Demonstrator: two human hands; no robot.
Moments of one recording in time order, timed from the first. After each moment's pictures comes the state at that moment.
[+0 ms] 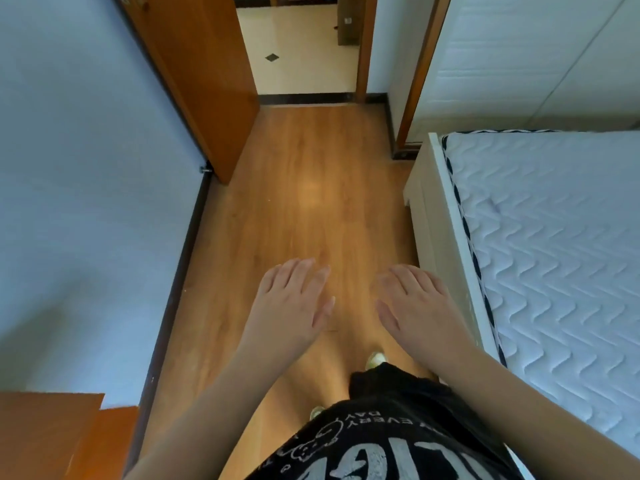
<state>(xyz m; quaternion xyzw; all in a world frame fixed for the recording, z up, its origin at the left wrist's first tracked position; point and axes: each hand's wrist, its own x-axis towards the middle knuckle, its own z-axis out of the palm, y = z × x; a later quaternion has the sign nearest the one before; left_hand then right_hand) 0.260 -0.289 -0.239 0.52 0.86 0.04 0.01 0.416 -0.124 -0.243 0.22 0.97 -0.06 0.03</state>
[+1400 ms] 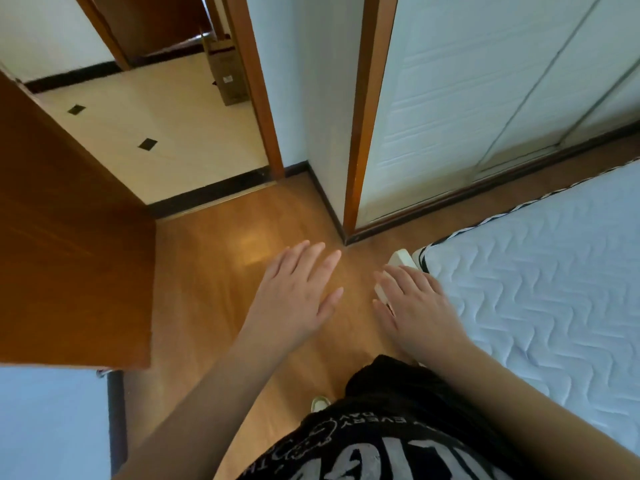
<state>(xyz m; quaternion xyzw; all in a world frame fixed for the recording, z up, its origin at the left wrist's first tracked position) -0.243 0.343 -0.219 0.69 0.73 0.01 0.03 -0.038 0.421 -0.273 0.43 0.90 -0.03 -0.03</state>
